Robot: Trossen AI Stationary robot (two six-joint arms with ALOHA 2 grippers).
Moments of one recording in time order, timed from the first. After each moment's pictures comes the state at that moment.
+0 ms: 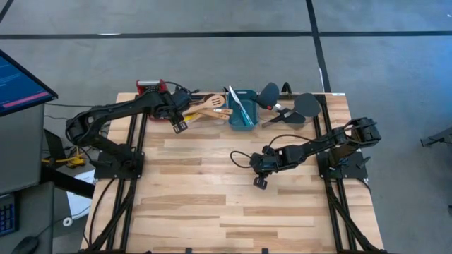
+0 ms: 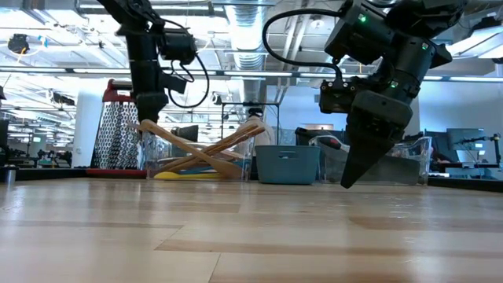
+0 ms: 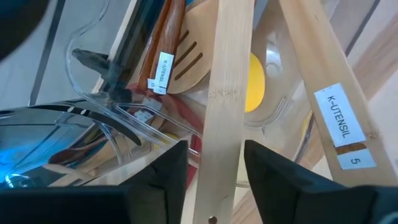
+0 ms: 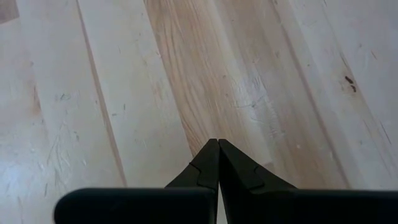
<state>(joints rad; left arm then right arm) 0.58 1.43 1.02 -0.86 -0.38 0.13 0.16 1.64 0.77 -0.23 0.13 0.46</state>
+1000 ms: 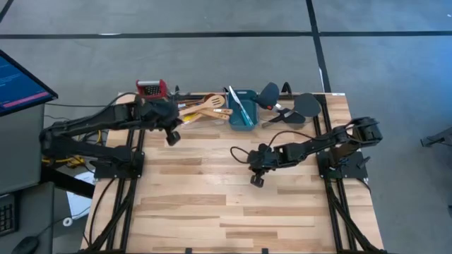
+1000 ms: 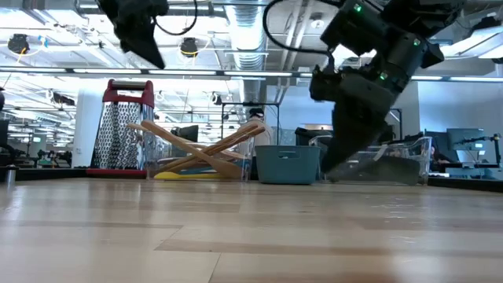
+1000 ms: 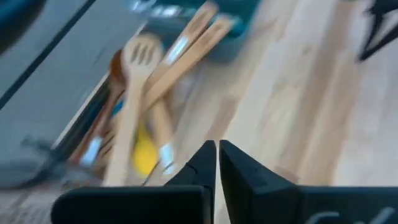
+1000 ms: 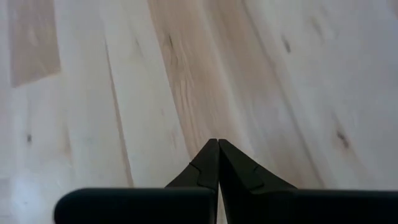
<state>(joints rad) 0.28 1.01 1.02 -0.83 -0.24 -0.08 0.14 1.62 0.77 -0.13 0.13 0.41</state>
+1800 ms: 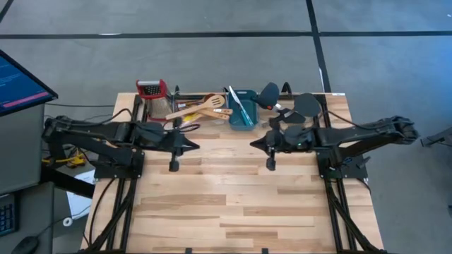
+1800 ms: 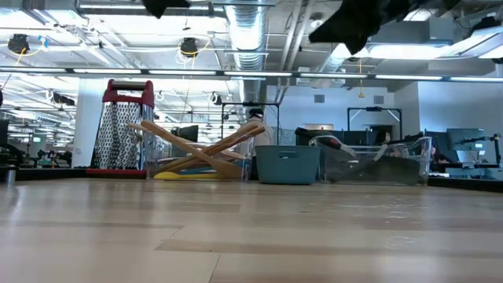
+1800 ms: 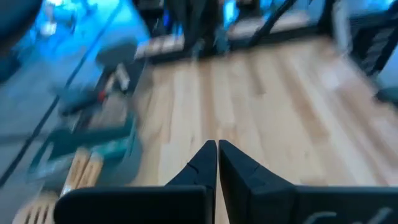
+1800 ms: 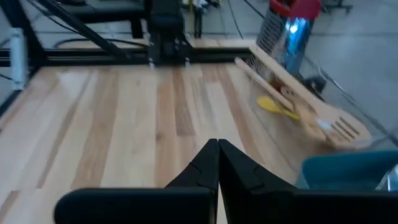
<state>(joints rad) -0.12 0.98 0.90 -0.37 -0.21 0.13 0.10 1.12 0.77 -0.04 0.25 0.04</state>
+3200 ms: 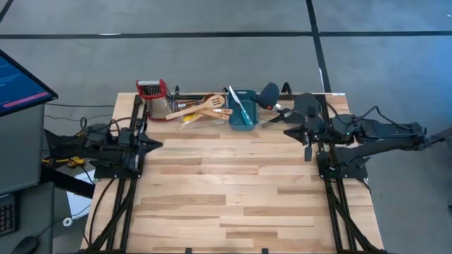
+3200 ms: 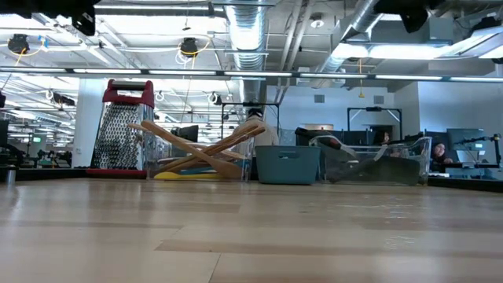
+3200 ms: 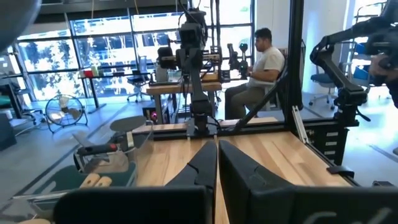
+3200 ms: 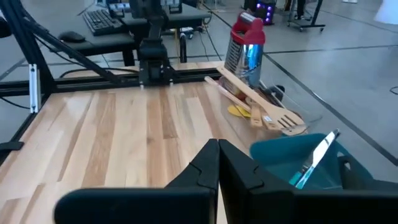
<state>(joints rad) -0.12 0.08 0.40 -0.26 -0.12 0.08 0.10 0.61 0.77 -0.45 0.30 0.05</state>
